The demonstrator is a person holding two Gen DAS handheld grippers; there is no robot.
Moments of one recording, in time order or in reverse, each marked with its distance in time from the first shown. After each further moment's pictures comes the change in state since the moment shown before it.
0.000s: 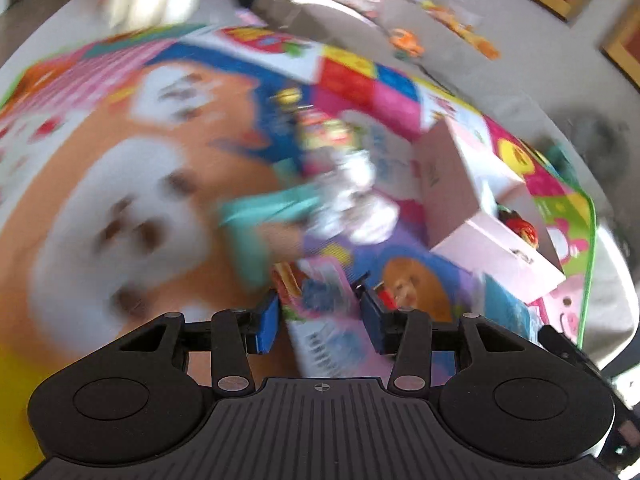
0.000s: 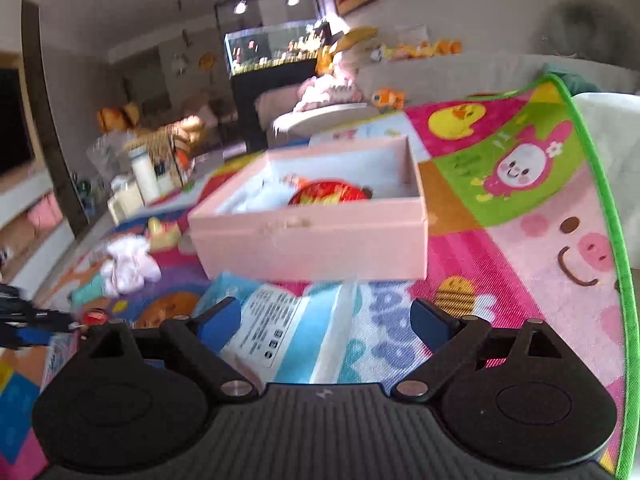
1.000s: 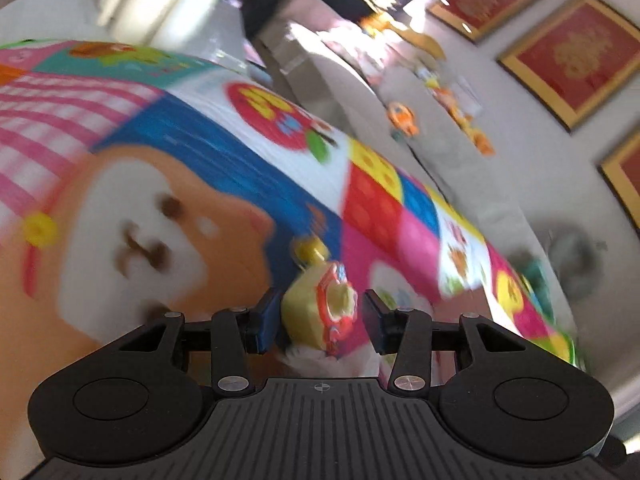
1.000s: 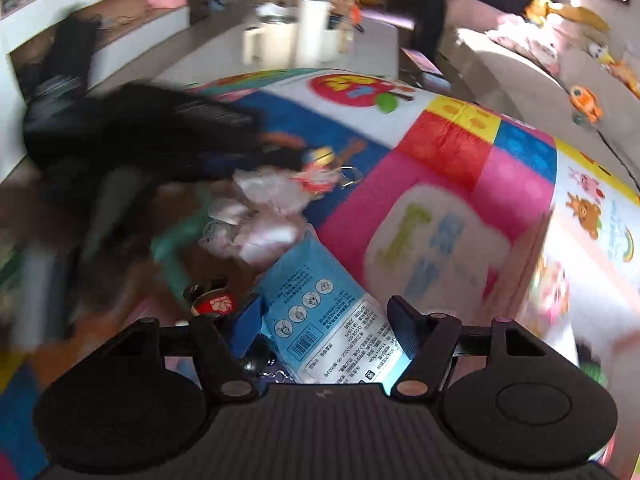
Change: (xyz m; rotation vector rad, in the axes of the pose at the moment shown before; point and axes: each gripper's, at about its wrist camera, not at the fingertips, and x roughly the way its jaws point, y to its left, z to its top) left arm 0.087 0.084 0.113 -0.220 -0.134 -0.199; right arm 0.149 0.208 0.070 -0.609 0.448 0.224
